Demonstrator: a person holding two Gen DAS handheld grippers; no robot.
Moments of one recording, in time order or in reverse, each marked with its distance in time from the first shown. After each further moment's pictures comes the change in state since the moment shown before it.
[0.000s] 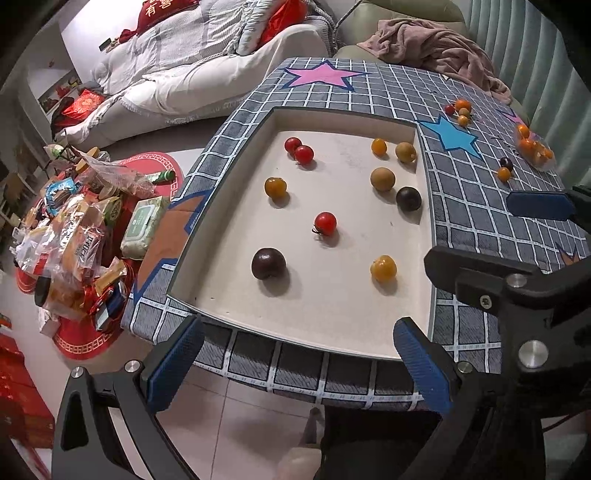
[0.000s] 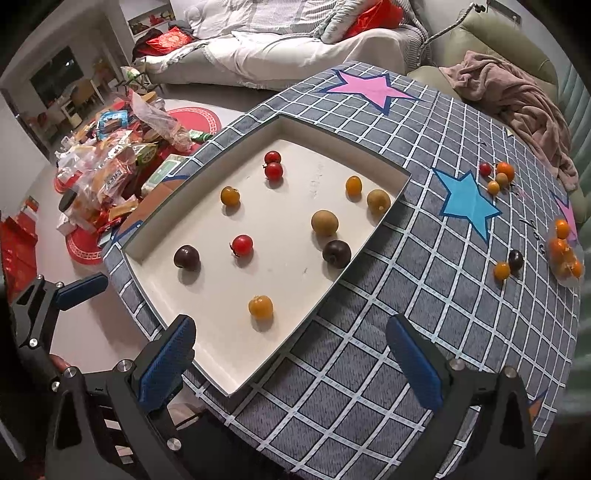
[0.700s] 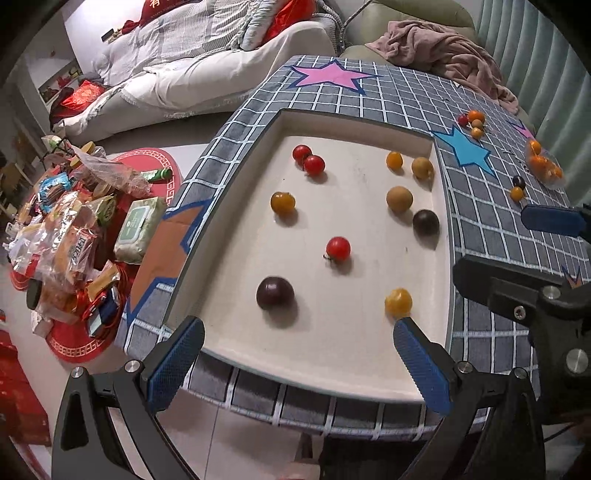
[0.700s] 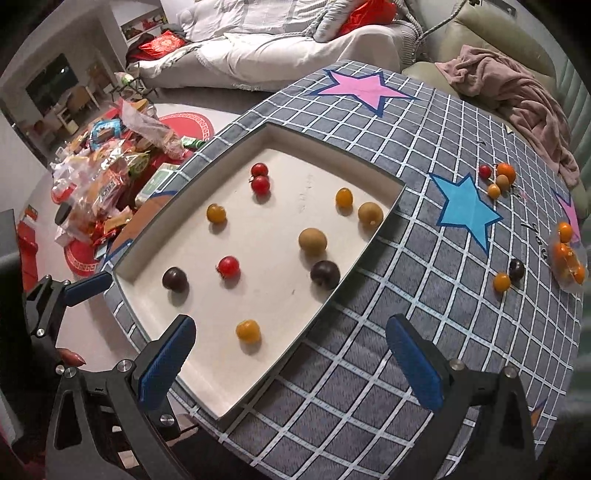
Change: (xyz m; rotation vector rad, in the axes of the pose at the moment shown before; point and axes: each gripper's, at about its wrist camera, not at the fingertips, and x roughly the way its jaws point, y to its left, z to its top) left arm 0.018 0.012 0.023 -0.035 0.013 -0.020; right arm 0.007 -0.011 0.019 0.023 0.005 0.006
